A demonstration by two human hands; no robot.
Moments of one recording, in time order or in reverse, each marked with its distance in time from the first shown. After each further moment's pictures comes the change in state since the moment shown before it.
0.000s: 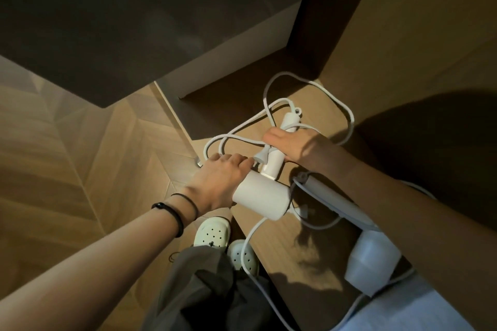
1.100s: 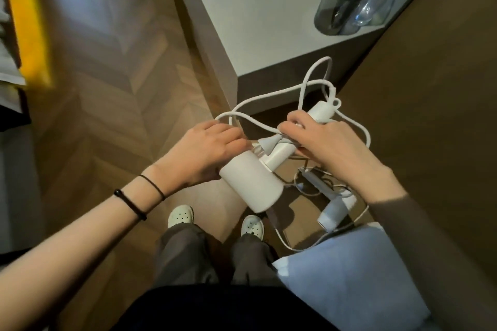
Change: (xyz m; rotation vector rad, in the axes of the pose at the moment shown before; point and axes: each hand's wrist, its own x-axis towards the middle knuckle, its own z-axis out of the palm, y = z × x) left_hand -0.339 0.008 -0.247 0.062 0.548 0.143; right_hand -0.213 -0.211 -0.347 -0.113 0.259 -0.048
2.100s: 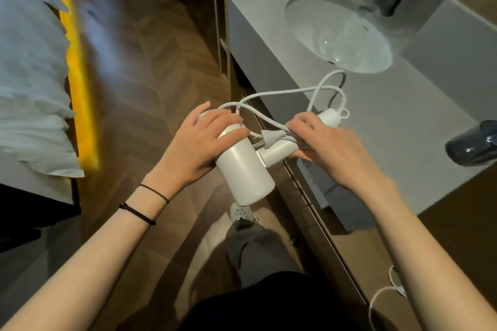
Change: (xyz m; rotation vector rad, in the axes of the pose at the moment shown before) left_hand -0.089 -0.412 -0.115 0.260 0.416 -0.001; right_hand 0.364 -0.130 -0.123 0.062 0.251 0.175
